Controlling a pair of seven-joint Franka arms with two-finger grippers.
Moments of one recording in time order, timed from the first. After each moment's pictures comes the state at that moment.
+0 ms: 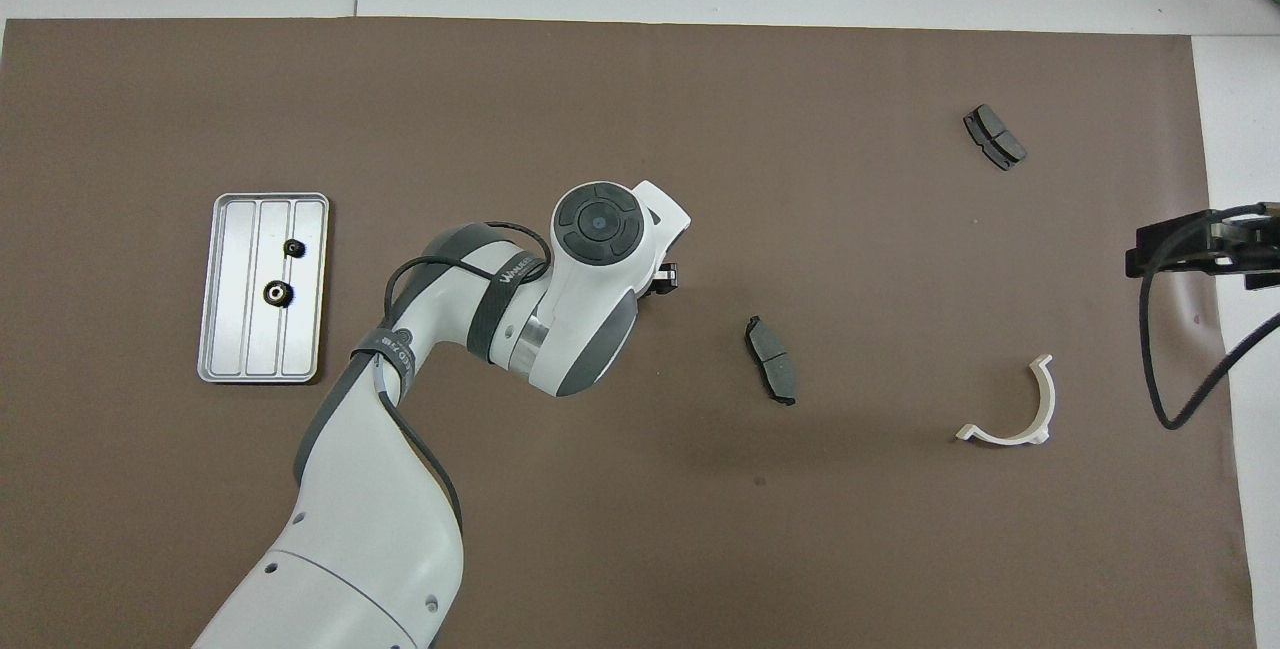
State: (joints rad) left arm -0.75 0.57 0.11 -1.63 -0.11 2.22 -0.56; right arm 0.05 -0.06 -0.09 -1.62 -0.03 1.56 0.09
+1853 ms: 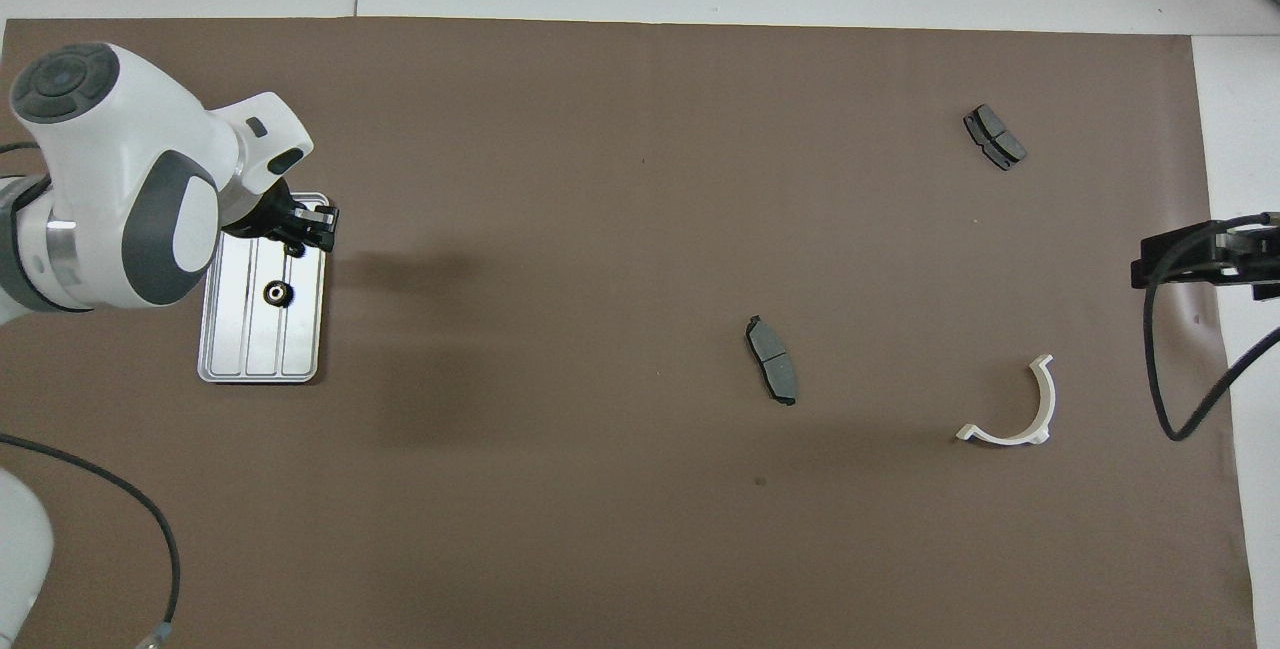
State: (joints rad) left arm -0.14 0.28 0.14 -1.85 -0.10 2.02 0.29; right arm 0.06 -0.06 -0.08 -1.62 -0.03 1.53 0.09
